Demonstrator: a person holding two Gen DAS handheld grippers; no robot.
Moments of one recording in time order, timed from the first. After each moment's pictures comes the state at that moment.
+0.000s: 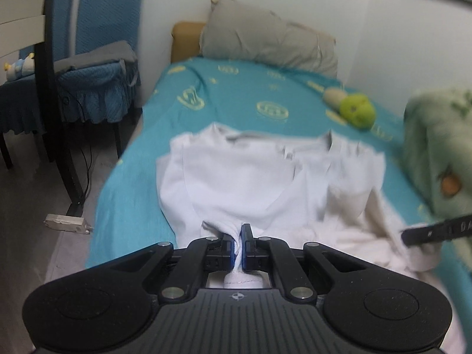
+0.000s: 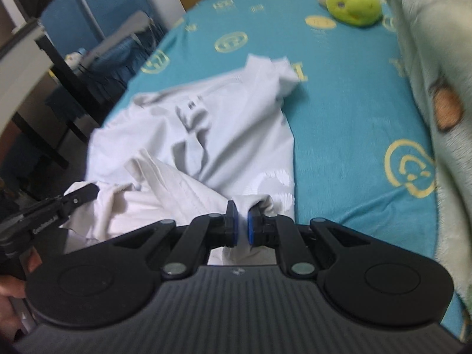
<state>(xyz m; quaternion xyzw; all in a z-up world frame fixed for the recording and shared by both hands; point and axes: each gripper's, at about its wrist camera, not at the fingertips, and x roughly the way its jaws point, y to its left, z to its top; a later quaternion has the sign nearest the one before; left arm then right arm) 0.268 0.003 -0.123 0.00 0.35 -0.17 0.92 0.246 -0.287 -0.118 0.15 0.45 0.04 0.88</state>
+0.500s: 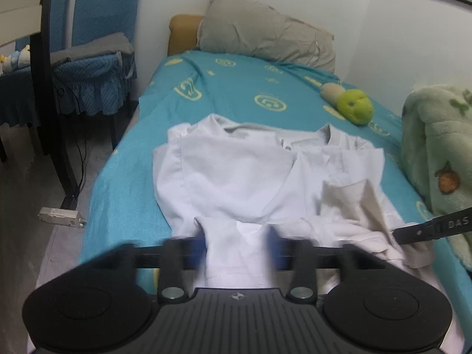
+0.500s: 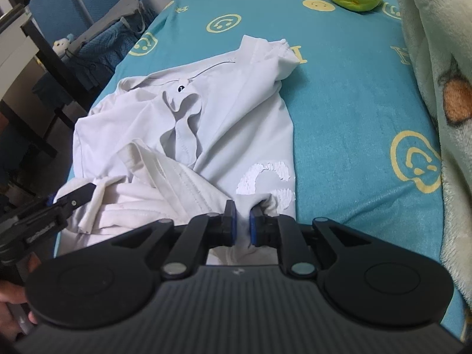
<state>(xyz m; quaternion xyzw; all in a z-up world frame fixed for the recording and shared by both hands) 0.256 0.010 -0.115 -0.01 0.34 -0.17 0.92 0.254 -0.279 -0.118 0.14 0.47 0.03 0.87</state>
